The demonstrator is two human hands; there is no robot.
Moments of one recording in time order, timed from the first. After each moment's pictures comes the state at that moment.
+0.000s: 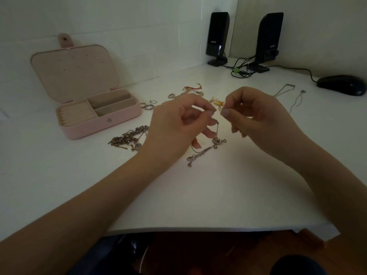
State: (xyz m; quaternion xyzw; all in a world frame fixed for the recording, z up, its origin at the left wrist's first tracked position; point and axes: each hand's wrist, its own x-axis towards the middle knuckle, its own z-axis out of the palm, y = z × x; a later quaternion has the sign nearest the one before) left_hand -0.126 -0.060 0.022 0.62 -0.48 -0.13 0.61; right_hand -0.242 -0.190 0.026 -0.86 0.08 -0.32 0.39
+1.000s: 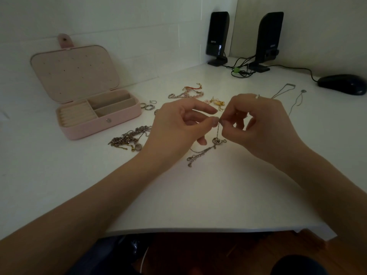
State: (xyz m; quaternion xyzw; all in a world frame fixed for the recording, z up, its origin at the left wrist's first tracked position) left_hand -0.123 -0.064 0.020 0.64 -0.45 -0.16 0.60; right_hand -0.243 -0.191 0.020 -0.90 0.07 -0.38 0.20
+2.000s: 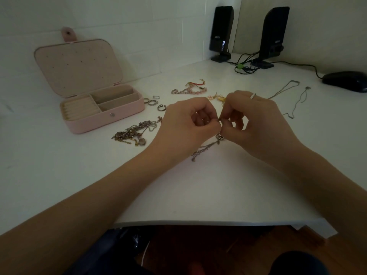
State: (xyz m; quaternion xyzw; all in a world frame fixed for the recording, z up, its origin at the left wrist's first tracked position) left_hand -0.123 -0.066 0.013 0.67 -0.51 -0.07 0.54; right_hand -0.236 -0.186 0.012 -0.92 0.05 -0.37 0.16
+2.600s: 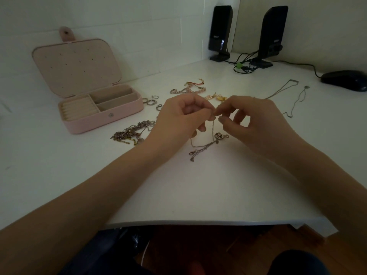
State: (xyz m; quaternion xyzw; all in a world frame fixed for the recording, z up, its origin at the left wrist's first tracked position) left_hand -0.118 -0.069 0.022 0.64 -0.41 -0.21 0.61; right_hand -0.238 -0.190 0.013 -0.92 0.13 -0.30 0.23
